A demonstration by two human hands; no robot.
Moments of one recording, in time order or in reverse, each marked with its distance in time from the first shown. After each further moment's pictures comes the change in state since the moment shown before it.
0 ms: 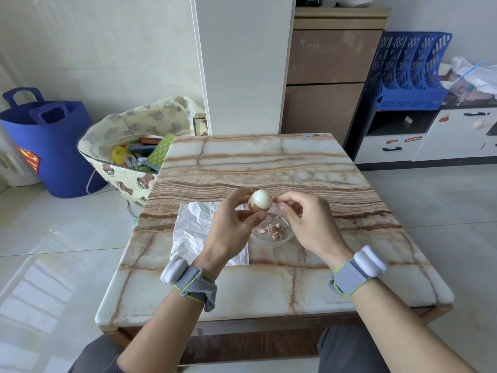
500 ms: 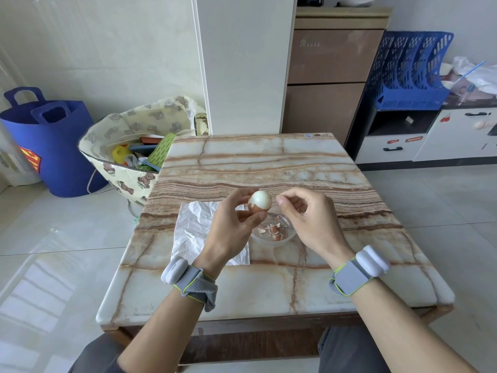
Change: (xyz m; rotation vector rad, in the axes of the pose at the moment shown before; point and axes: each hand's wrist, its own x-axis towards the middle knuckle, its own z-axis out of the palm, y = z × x) left_hand 0.001 -0.004 -0.001 0.003 0.008 -0.003; right_hand 0.000 -0.003 -0.001 0.103 0.061 -0.007
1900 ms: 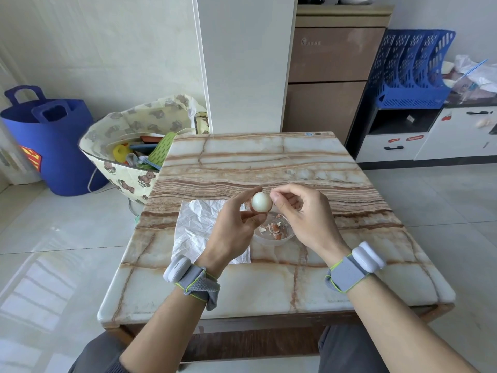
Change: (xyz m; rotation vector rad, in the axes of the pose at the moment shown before) left_hand 0.001 -0.004 0.003 0.039 -0.052 0.020; right_hand 0.003 -0.006 0.008 0.095 -0.018 -0.004
